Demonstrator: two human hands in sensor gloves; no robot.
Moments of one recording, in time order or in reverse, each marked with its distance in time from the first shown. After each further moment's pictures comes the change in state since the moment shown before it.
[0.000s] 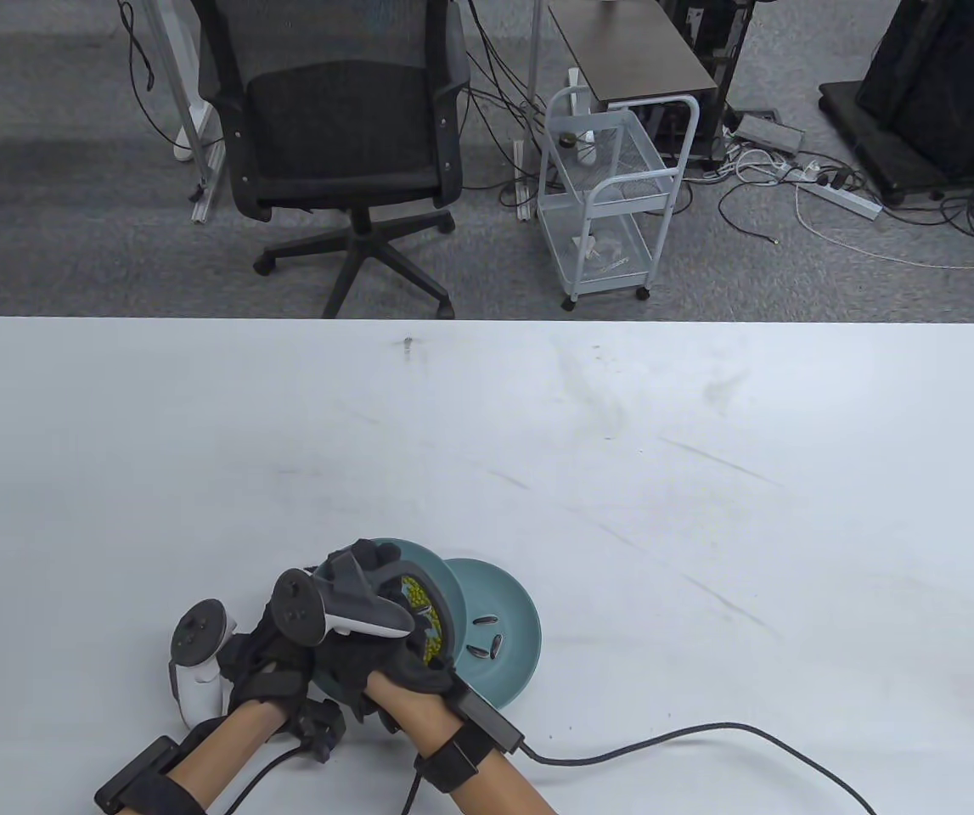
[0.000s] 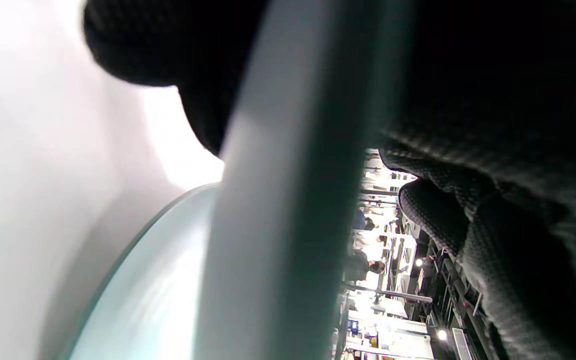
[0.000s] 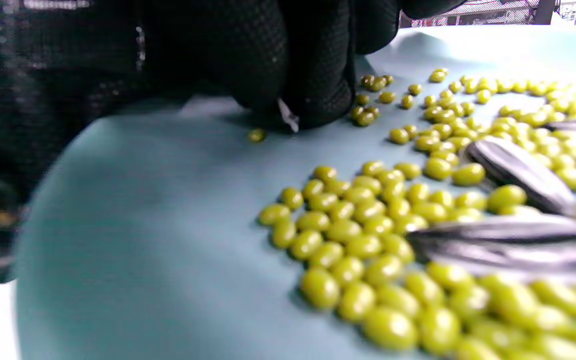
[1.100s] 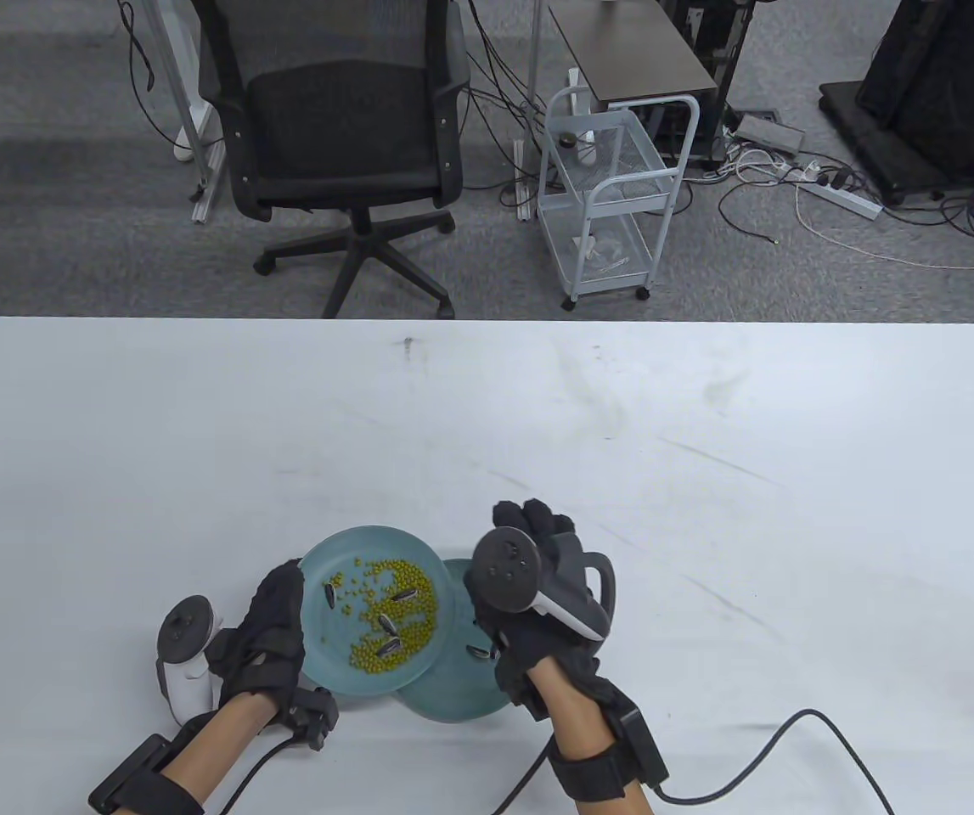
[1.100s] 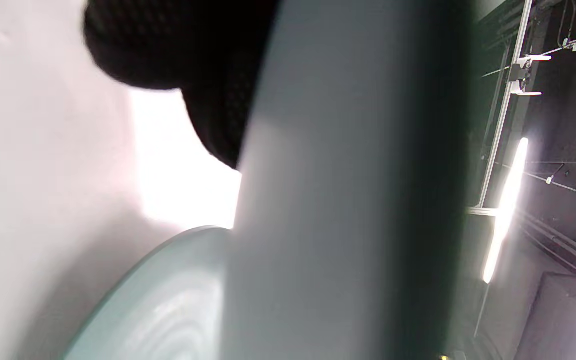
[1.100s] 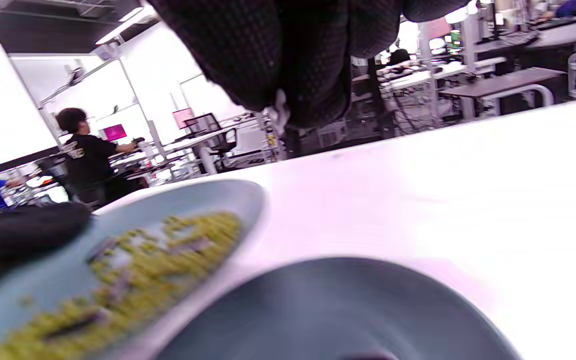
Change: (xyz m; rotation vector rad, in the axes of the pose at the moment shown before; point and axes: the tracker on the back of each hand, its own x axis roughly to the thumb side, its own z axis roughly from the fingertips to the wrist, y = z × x) left_hand 0.006 0.012 -0.003 0.069 -0.006 0.009; right_hand -0.148 -0.033 0.107 -0.306 0.272 -0.228
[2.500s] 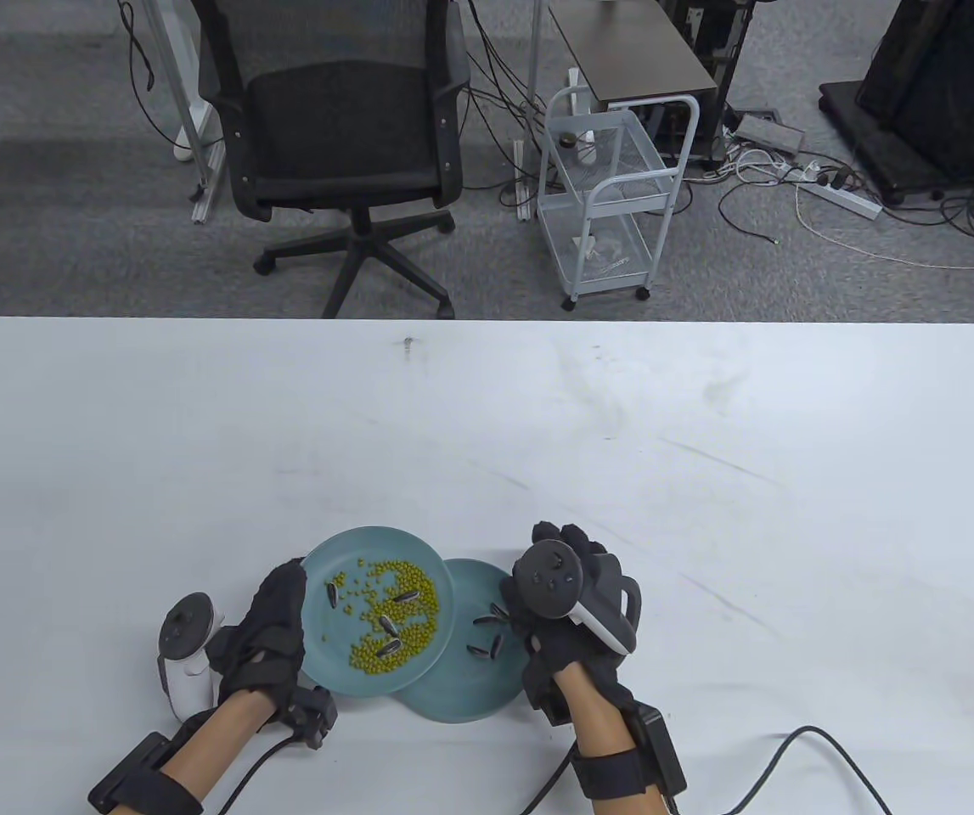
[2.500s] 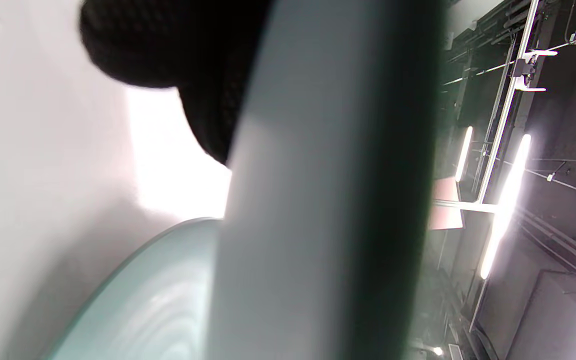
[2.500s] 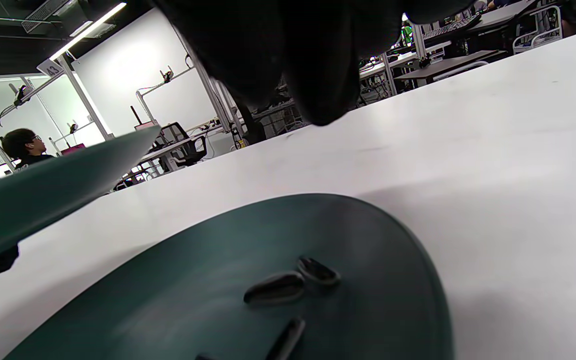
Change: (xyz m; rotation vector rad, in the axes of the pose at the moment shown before) left_hand 0.001 -0.001 -0.001 -0.029 0.003 0.013; right_hand -0.037 0.032 -0.009 -0.013 0.078 -0.057
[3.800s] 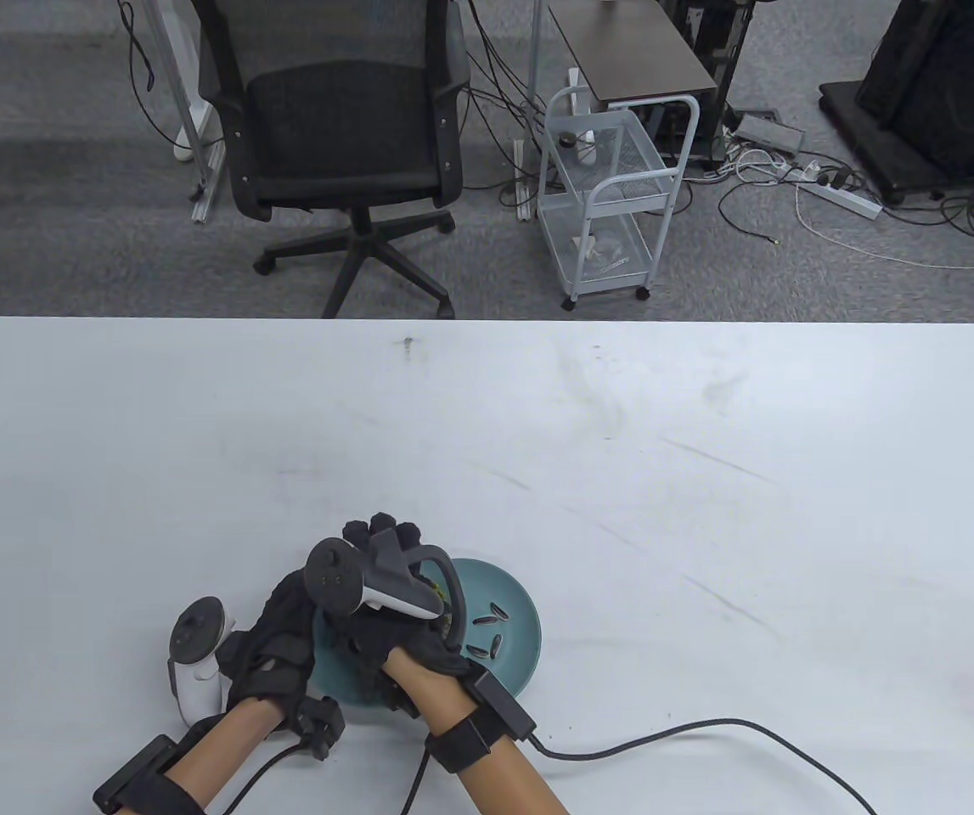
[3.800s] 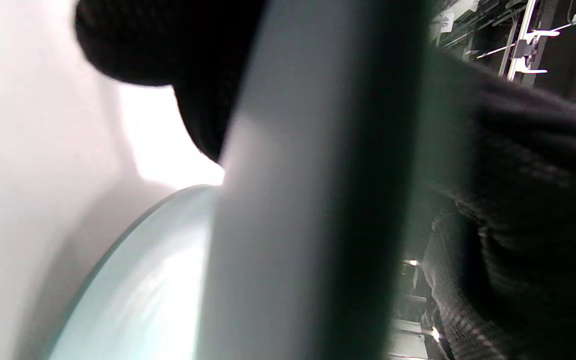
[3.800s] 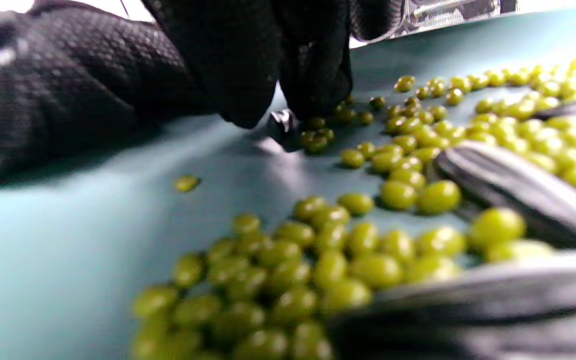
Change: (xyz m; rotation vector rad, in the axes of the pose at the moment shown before) left_hand -0.003 -0.011 0.003 -0.037 -0.010 -0.016; right_hand 0.170 0.060 -0.036 0.208 -0.313 0.173
